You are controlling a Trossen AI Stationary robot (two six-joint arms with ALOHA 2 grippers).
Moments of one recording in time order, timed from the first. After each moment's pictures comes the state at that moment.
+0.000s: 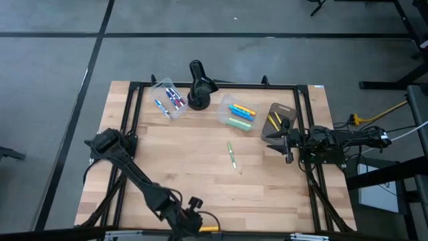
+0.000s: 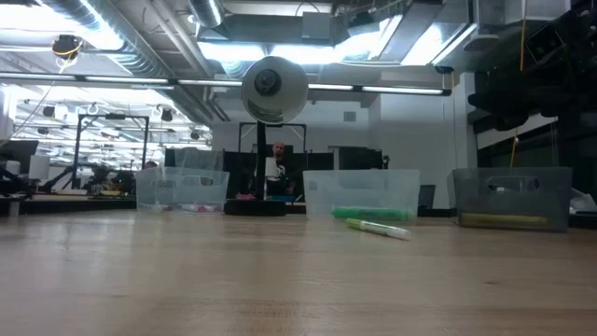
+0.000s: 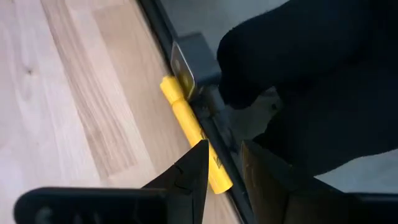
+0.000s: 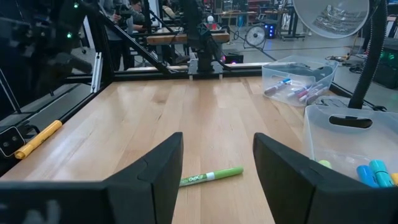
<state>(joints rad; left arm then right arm) -0.75 1.93 1.41 -0.34 -0.08 -0.34 0.11 0.10 0.02 0.00 0.10 0.05</state>
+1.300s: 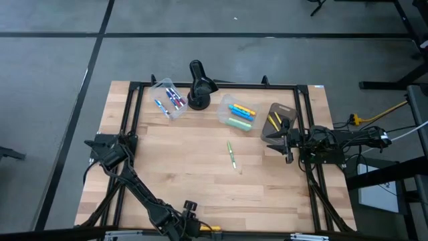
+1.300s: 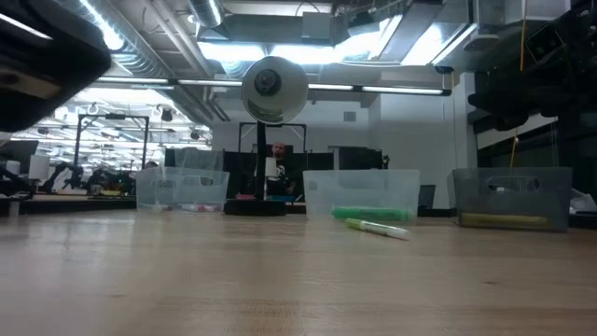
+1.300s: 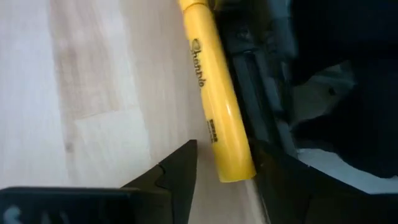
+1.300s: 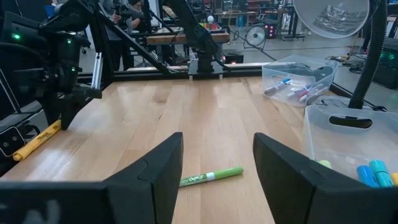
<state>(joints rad) -0.83 2.16 1.47 -0.40 -0.30 -0.54 0.11 0.10 0.02 0.00 0.10 0.05</state>
